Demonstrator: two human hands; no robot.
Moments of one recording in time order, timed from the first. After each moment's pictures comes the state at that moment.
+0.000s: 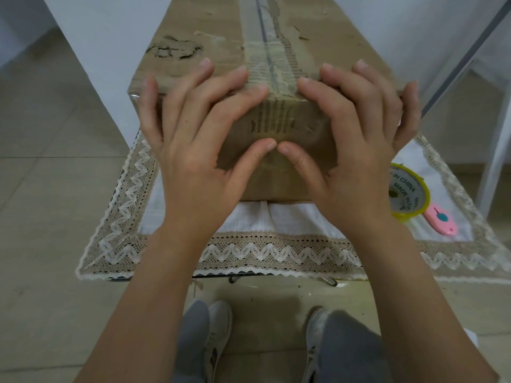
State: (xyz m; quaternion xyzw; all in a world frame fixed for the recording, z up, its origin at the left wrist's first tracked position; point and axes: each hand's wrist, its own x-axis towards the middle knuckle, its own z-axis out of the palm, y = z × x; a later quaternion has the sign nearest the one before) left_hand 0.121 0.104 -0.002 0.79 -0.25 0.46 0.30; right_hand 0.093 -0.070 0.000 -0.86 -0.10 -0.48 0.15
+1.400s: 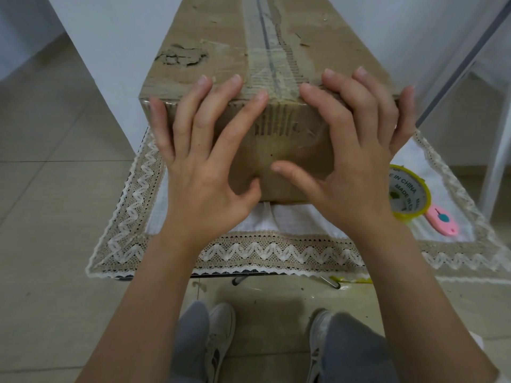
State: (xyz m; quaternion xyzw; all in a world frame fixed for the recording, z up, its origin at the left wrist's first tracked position) left_hand 0.118 0.110 -0.010 0.85 -0.25 0.43 0.19; right_hand 0.095 -0.073 -0.003 -0.87 -0.12 -0.46 0.12
